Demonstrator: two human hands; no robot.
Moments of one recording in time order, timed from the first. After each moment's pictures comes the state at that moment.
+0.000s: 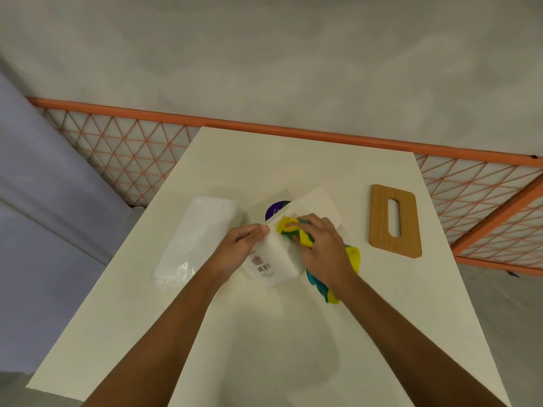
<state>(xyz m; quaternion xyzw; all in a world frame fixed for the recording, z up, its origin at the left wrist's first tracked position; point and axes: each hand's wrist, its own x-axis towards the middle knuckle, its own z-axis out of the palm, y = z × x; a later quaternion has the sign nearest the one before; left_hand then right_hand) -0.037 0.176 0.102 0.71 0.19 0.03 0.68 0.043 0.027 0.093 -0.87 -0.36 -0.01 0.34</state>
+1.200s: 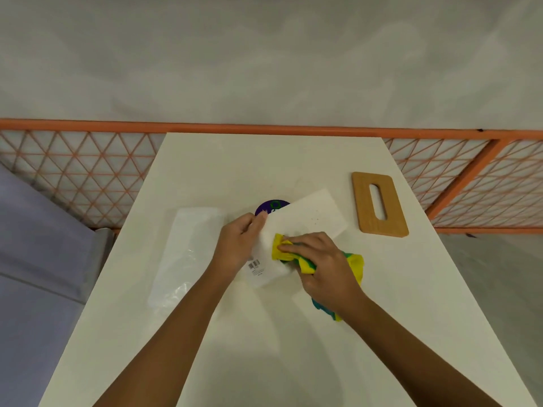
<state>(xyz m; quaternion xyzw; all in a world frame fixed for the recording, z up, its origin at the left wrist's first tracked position) -0.010 0.197 0.094 0.77 0.20 0.09 0.60 0.007 0.028 0.076 -0.86 -0.37 -0.11 0.34</state>
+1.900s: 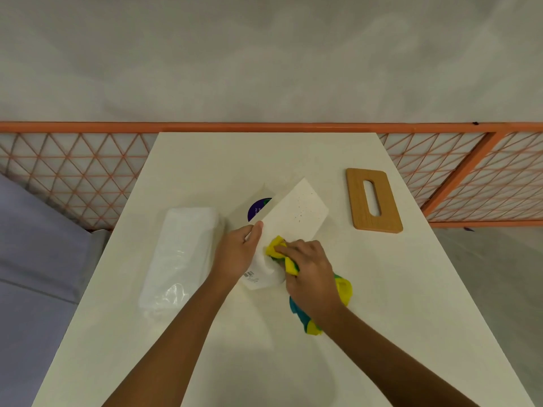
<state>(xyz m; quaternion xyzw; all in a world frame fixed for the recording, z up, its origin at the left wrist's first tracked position) -0.006 0.184 0.071 0.82 0.22 0.05 0.52 -0.004 0.038 0.053 -0.89 -0.28 -0.15 0.32</state>
